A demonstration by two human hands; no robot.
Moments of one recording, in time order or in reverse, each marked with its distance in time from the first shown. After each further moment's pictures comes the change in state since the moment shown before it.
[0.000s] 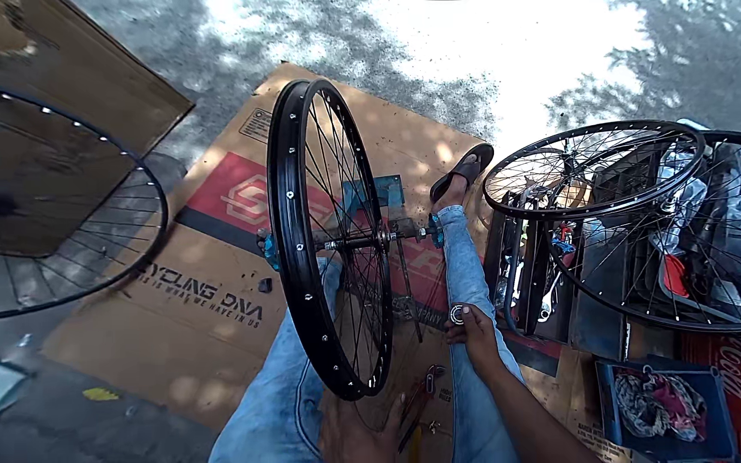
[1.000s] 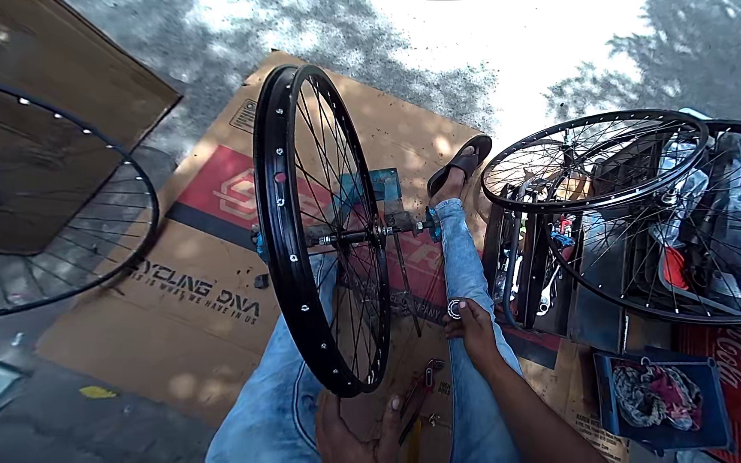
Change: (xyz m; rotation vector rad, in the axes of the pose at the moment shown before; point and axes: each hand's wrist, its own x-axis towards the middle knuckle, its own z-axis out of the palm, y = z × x) left_hand -0.008 0.005 0.002 -0.314 0.258 0.148; right_hand -0.001 -0.002 0.001 -0.015 -0.007 0.012
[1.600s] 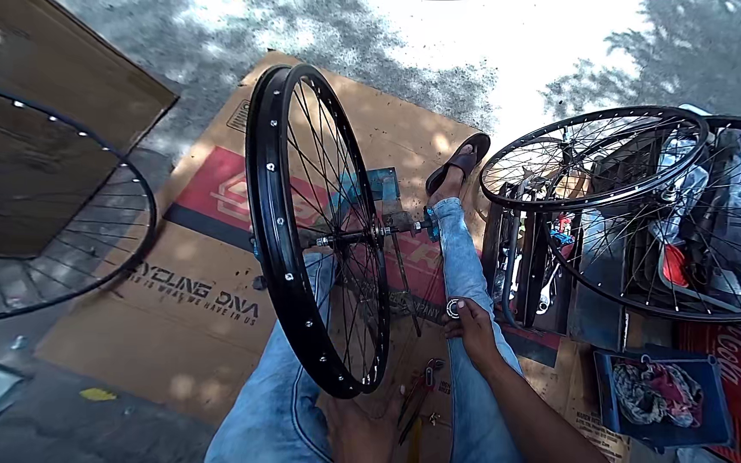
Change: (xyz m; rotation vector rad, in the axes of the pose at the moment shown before) left_hand 0.012 -0.010 0.012 0.191 -0.350 -0.442; right_hand 0.002 -0.001 -0.001 -0.001 0.000 0.015
